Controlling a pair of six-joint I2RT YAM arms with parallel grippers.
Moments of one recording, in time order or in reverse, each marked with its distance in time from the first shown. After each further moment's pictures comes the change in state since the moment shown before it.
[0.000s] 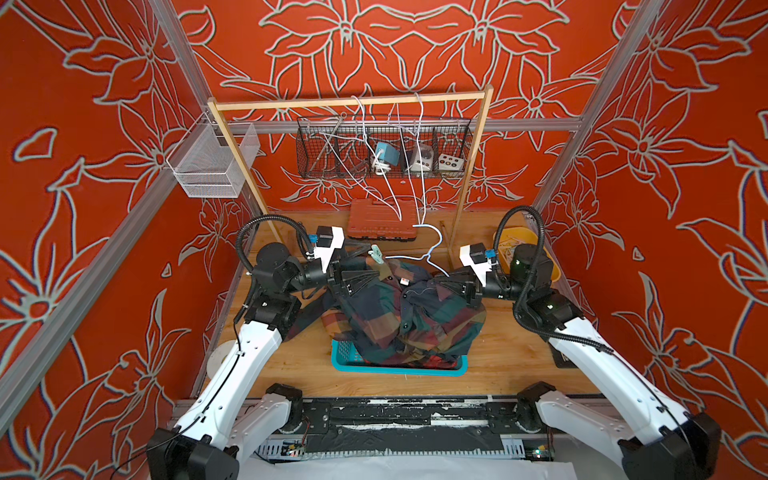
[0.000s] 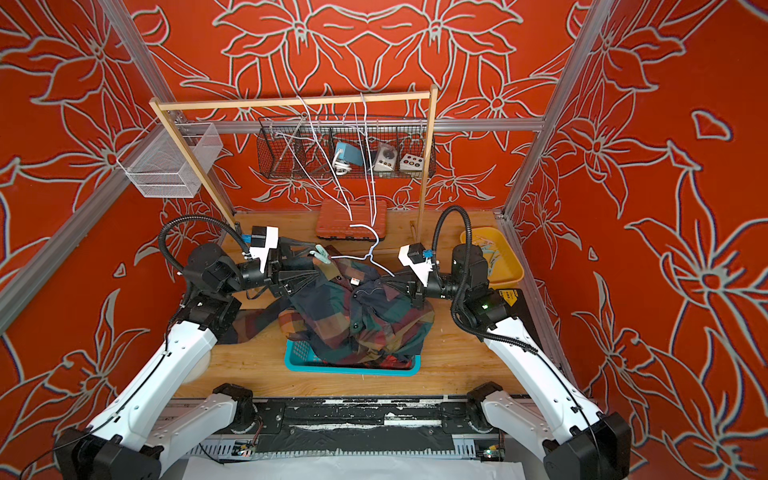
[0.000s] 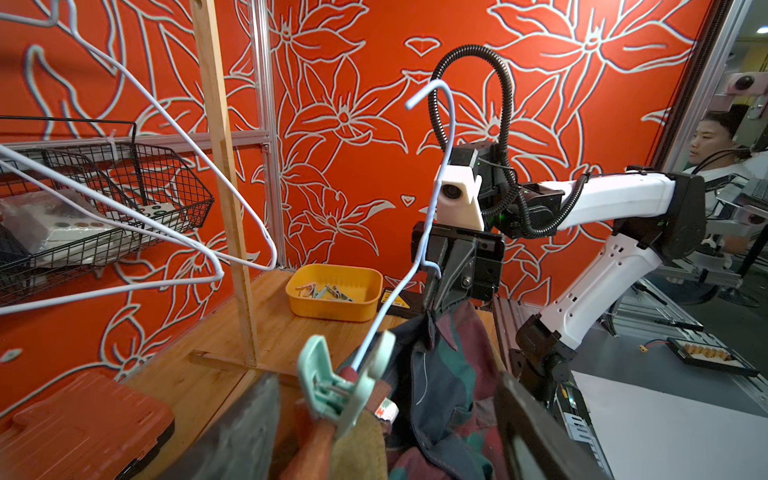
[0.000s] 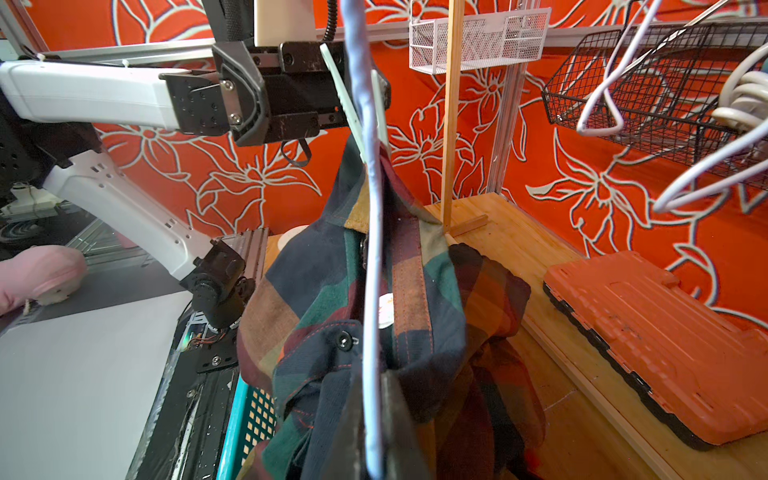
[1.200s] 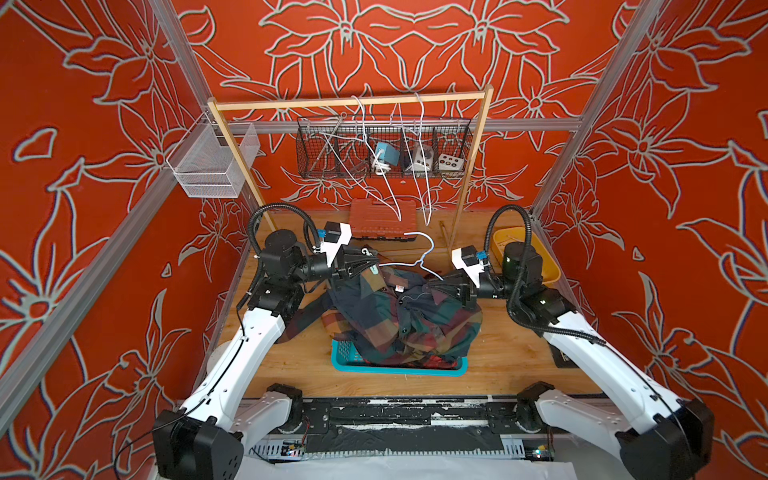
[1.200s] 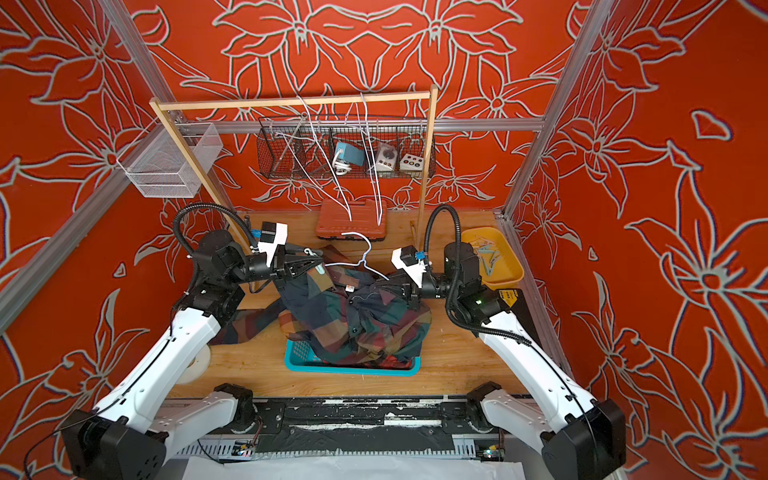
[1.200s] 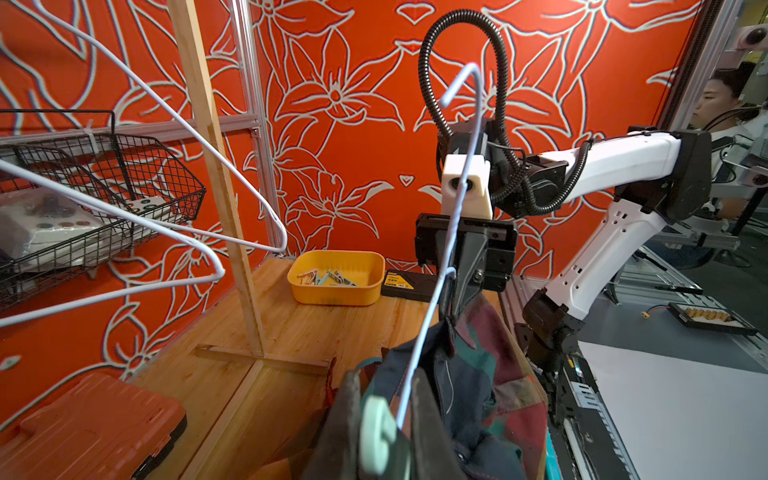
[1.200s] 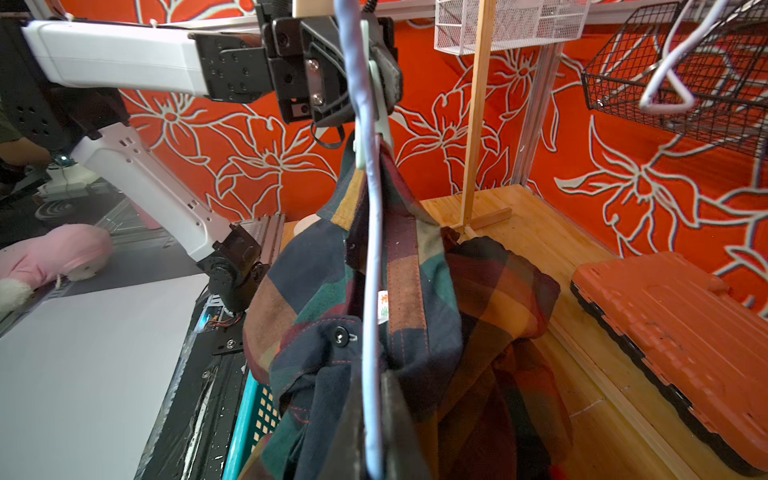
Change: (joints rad) left arm 0.002 0.085 0.078 -0.118 0.011 0.143; right arm 0.016 0.008 -0.006 -0.008 -0.061 -0.037
